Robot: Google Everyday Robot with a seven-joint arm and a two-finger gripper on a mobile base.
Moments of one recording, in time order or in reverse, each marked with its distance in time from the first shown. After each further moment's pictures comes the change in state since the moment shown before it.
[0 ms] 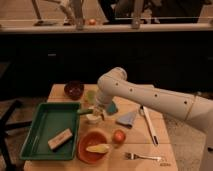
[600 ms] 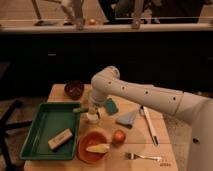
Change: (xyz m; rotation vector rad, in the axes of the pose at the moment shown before) arm -0.011 -0.017 0.016 0.000 0.009 0.001
